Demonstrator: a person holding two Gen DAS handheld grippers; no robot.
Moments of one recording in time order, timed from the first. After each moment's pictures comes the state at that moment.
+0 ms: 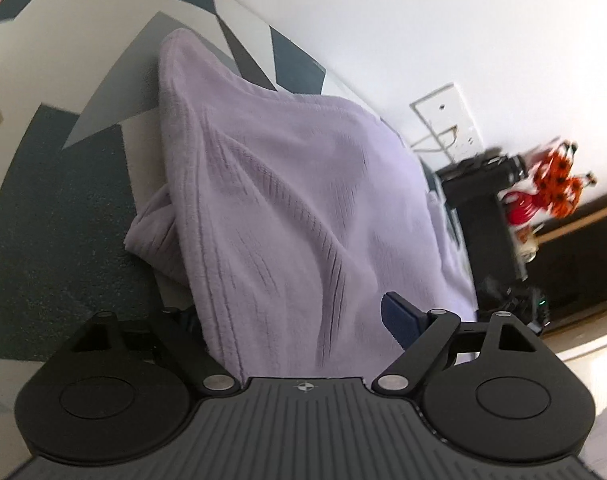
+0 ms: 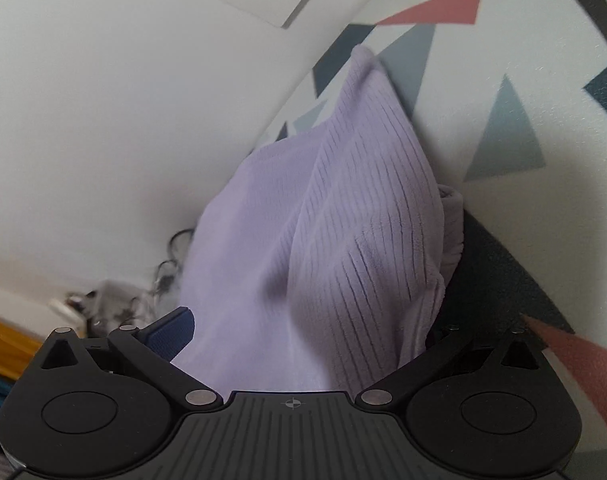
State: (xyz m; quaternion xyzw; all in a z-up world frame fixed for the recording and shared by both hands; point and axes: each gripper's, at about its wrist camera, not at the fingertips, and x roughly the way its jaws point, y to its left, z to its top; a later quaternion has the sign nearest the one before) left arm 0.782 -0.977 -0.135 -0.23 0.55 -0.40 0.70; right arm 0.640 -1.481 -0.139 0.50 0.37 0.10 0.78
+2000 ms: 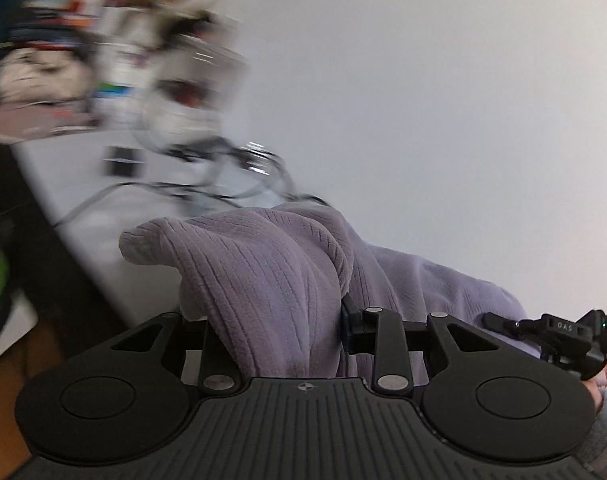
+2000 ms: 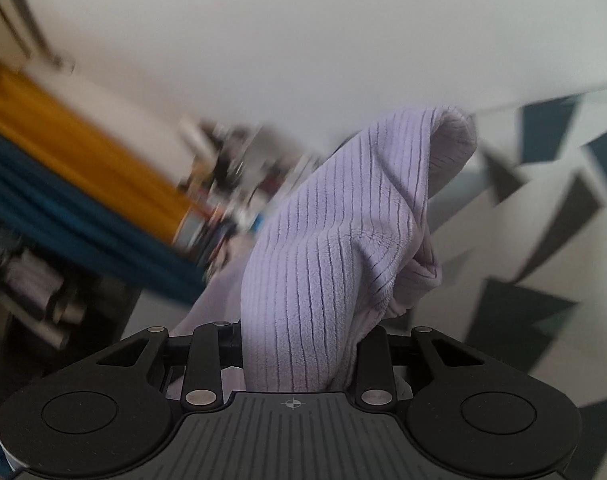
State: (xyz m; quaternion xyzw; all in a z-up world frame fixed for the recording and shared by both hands) left arm 0.497 -0.829 0.041 -0.29 0.26 -0.01 0.92; right arm 0.728 -1.259 0.053 0.32 0.41 0.39 0.76
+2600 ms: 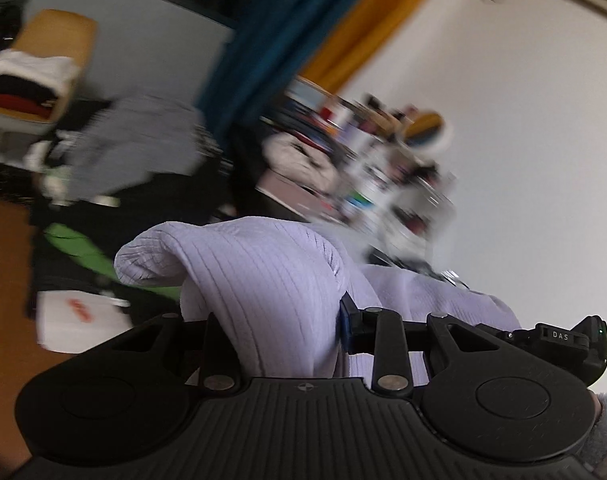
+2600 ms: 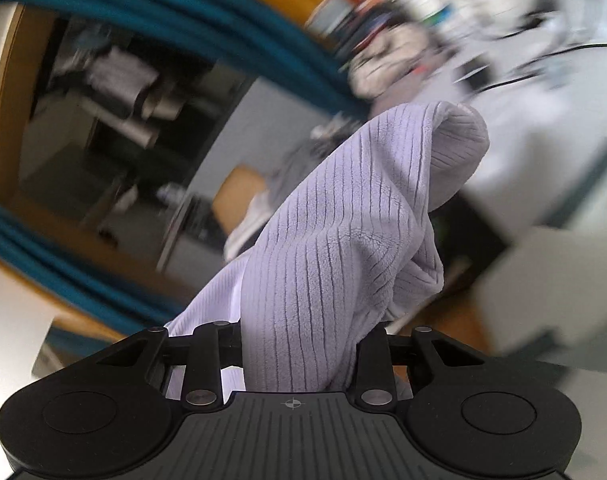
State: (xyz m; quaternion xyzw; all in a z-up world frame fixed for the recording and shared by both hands) left arm 0.217 -0.732 0.061 -0.36 0.15 0.29 0.88; right arm 0.611 -0.962 0.082 0.17 0.52 0.61 0.58
